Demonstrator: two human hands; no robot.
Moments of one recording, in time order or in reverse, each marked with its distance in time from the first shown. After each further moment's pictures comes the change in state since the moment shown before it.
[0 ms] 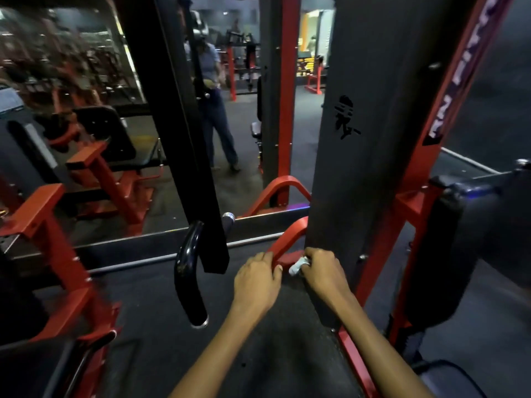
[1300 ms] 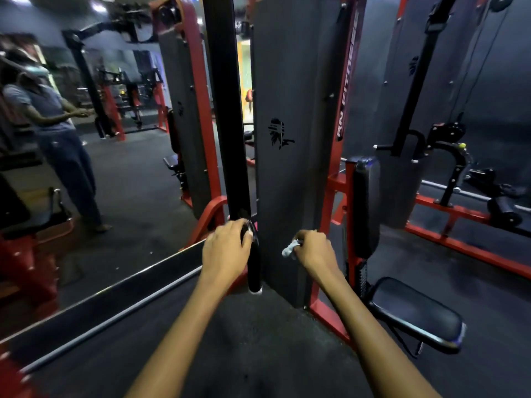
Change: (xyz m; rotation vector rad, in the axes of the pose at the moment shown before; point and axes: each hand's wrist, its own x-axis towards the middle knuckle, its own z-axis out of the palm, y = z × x) left_hand -0.059 -0.160 -0.181 -0.138 0.130 0.494; right_hand -0.157 -0.190 0.052 0.017 0.411 0.375
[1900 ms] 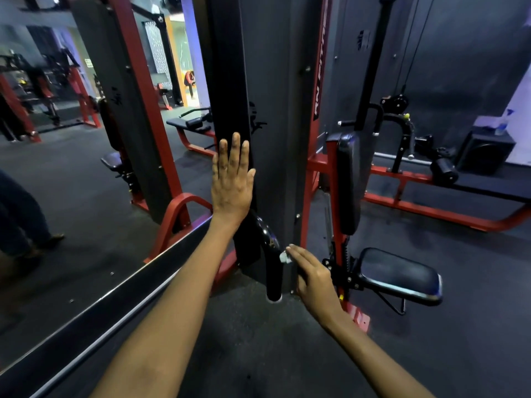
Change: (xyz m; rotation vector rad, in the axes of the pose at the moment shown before) left_hand 0.172 -0.062 0.074 -0.047 0.538 0.563; right_hand -0.010 0.010 0.132 0.198 0.395 -0.348
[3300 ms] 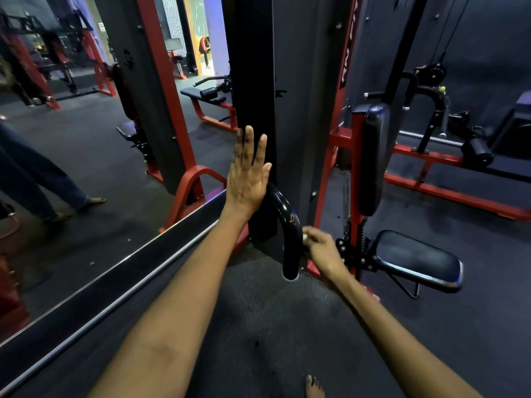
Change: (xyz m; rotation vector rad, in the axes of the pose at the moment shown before) left_hand -0.034 -0.017 0.020 -0.289 -0.014 0.061; right_hand 0.035 0.016 0.031 0.625 -0.216 0.614
